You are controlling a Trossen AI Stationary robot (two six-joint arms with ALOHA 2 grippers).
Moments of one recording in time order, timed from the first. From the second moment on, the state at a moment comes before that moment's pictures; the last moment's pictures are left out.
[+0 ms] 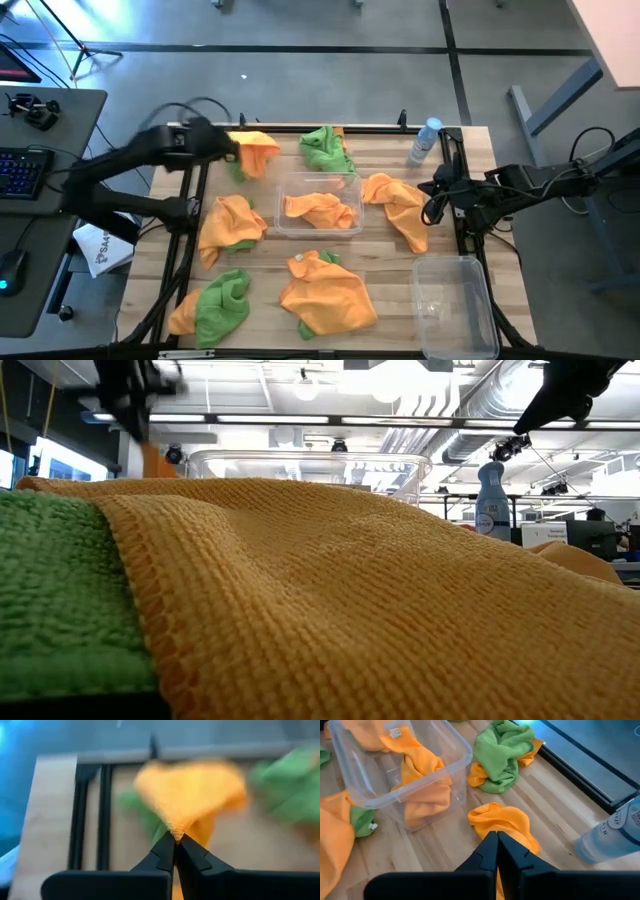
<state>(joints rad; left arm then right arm) 0.33 1.05 1.23 -1.38 -0.65 -1.07 0.25 0.73 0.89 -1.03 0.57 0.60</state>
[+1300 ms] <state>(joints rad) 0.07 1.21 1.54 -0.22 -0.30 -0.41 0.25 0.73 0.89 -1.02 0.65 0.65</state>
